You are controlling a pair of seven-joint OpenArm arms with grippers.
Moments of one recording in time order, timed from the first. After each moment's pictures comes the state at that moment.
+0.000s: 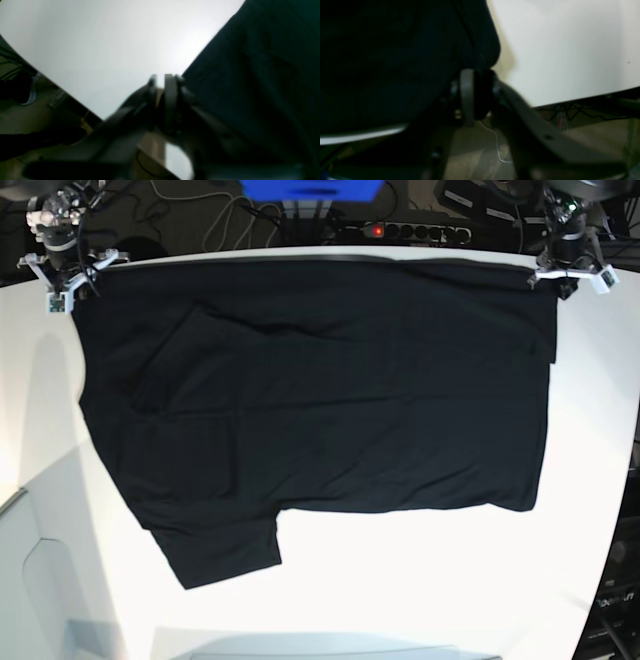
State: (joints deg) left arm 32.2 -4.8 -46.0 91.5 -29.9 -11.6 24.0; right arm -27.3 -4.8 48.3 103.2 -6.2 39.3 -31.9
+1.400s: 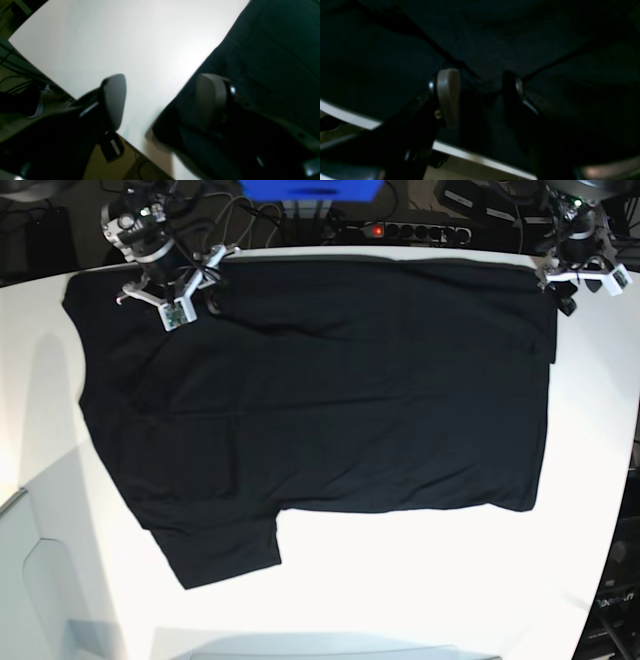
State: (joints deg) left arm 32.5 -3.0 -48.6 98.3 -29.6 -11.4 24.0; right arm -35.1 -9.9 18.0 114.4 -6.6 39.3 -32.2
